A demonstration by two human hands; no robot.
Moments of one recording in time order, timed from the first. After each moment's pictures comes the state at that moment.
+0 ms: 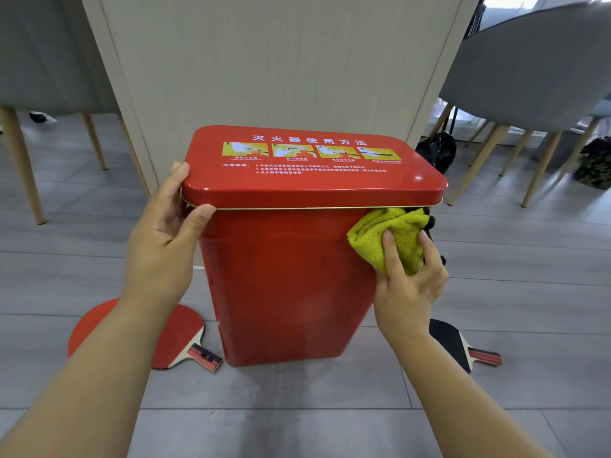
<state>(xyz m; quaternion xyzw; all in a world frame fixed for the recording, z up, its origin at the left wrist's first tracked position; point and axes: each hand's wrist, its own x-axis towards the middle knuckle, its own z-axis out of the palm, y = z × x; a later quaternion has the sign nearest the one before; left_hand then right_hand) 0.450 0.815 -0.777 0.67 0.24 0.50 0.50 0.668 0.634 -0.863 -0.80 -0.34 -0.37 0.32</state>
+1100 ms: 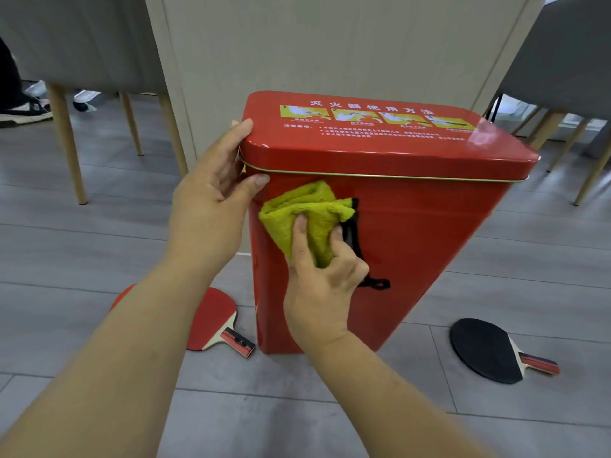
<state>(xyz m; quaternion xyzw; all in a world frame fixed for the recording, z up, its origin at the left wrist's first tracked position) 0.444 0.825 -0.775 0.68 0.19 0.49 0.50 0.528 0.747 -0.891 -0.75 -0.40 -0.36 0.39</state>
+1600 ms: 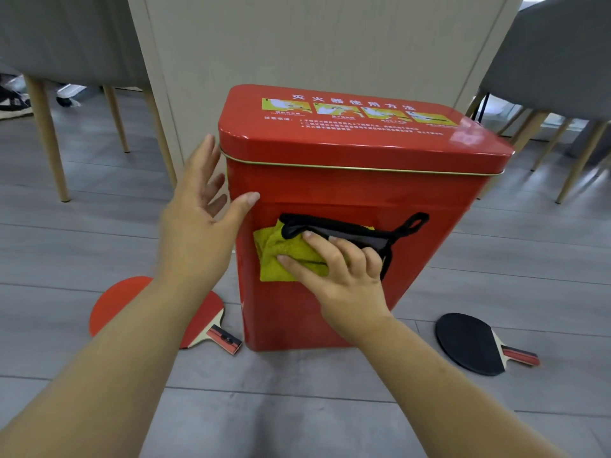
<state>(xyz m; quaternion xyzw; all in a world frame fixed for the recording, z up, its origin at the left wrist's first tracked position) 0.441 0.820 -0.807 0.70 0.26 0.48 0.46 0.596 0.701 -0.894 -0.65 -0.57 -0.47 0.17</state>
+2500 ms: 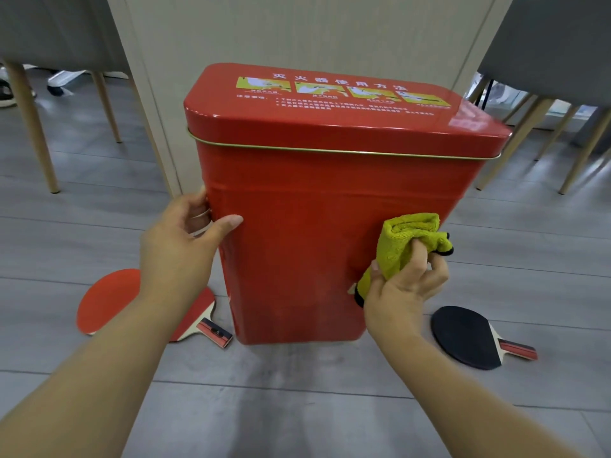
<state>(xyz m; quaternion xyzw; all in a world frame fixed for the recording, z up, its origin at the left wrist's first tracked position) 0.445 0.812 -0.840 0.68 0.42 0.43 0.42 0.634 0.656 -0.924 -0.81 -0.30 -0.22 0.45</state>
